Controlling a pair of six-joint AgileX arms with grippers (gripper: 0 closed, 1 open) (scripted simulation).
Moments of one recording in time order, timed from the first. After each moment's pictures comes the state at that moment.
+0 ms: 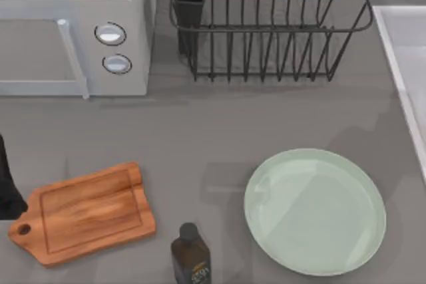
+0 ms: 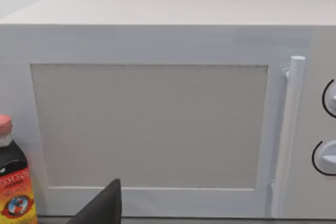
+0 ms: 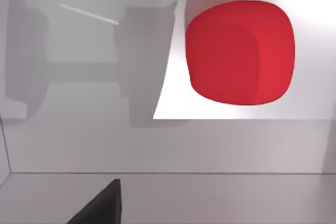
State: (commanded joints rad) left arm 0.00 0.00 0.00 0.00 0.00 0.00; right arm -0.35 2.12 1.61 -1.06 0.00 -0.33
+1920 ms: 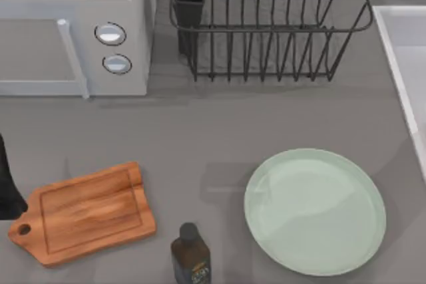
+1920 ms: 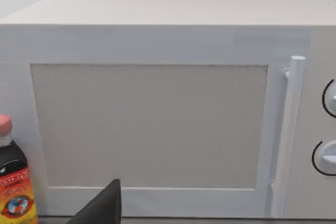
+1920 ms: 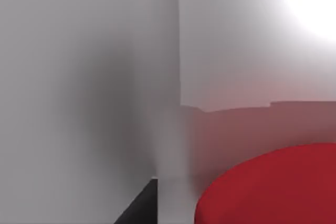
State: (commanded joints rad) left arm 0.00 0.00 0.00 0.00 0.00 0.00; right arm -0.35 2.41 1.42 -0.59 0.01 -0.32
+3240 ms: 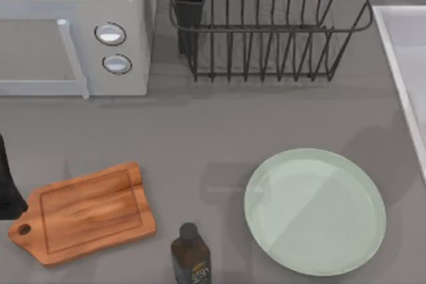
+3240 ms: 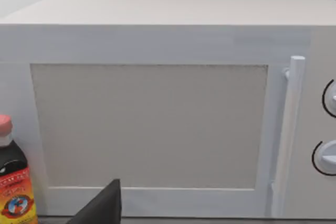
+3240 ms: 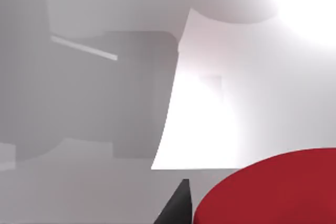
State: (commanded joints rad) left arm 0.00 0.00 0.00 0.00 0.00 0.00; right arm -0.35 2.16 1.57 -0.93 -0.01 -0.32
